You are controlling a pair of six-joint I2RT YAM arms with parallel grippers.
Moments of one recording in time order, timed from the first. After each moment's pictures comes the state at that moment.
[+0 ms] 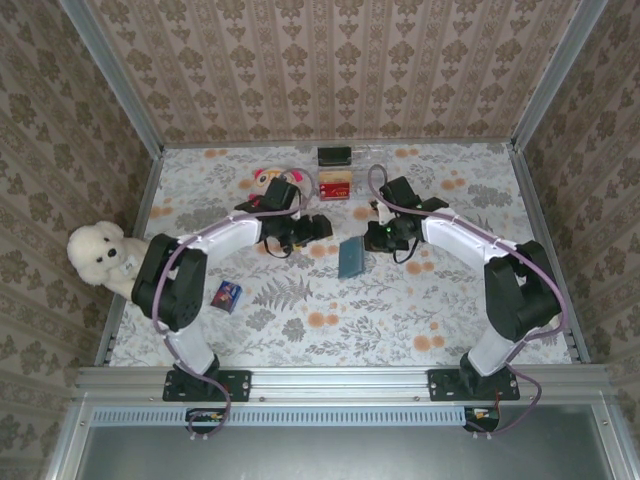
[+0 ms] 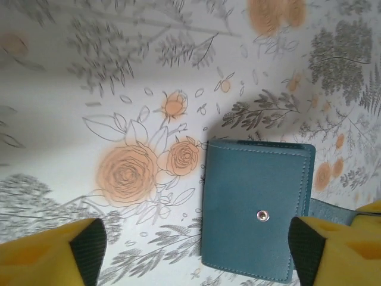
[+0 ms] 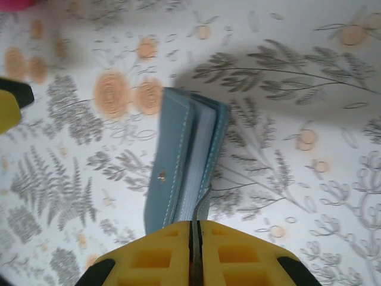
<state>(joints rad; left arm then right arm) -0.54 1.73 1.17 -0.43 0.39 -0.67 0.42 1.66 1.18 -0.64 -0.31 0.41</state>
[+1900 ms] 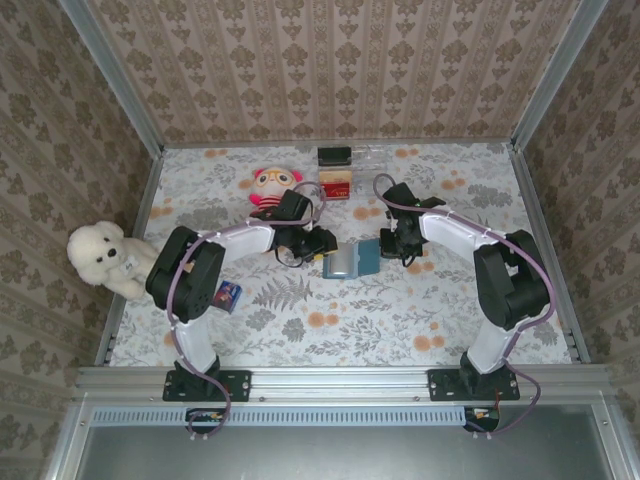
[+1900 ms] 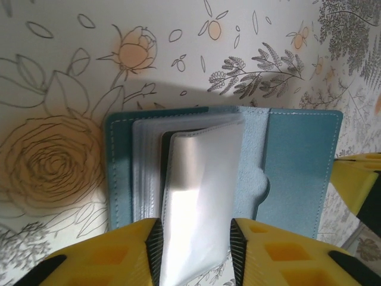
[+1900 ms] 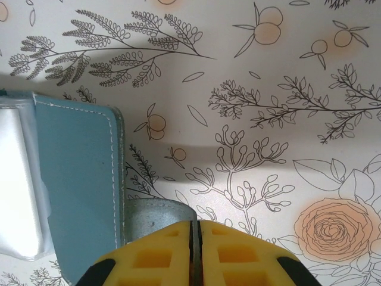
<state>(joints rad) -0.60 1.86 1.12 -0.28 0.52 -0.78 0.37 1.75 1.17 -0.74 -0.08 0.44</state>
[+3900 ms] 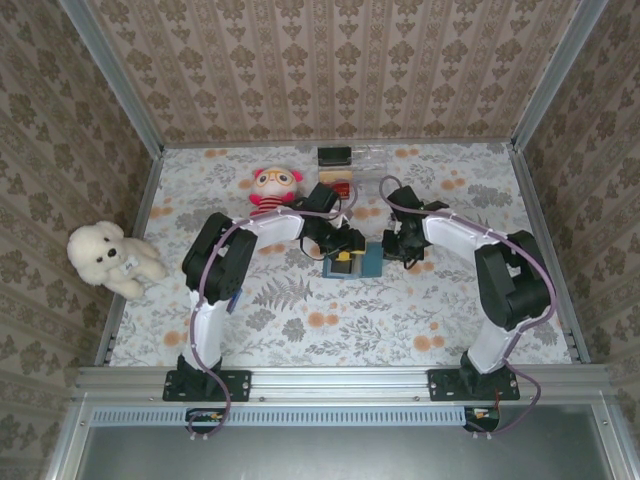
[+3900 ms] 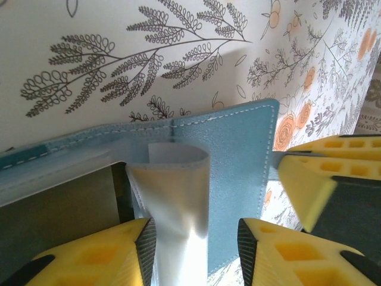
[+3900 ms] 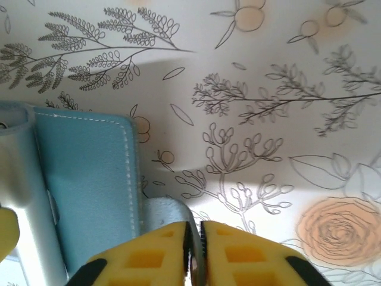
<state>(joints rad) -0.69 2.09 1.41 -0.39 0.68 -0.71 0.34 1.73 1.11 -0.69 -0.11 0.51</state>
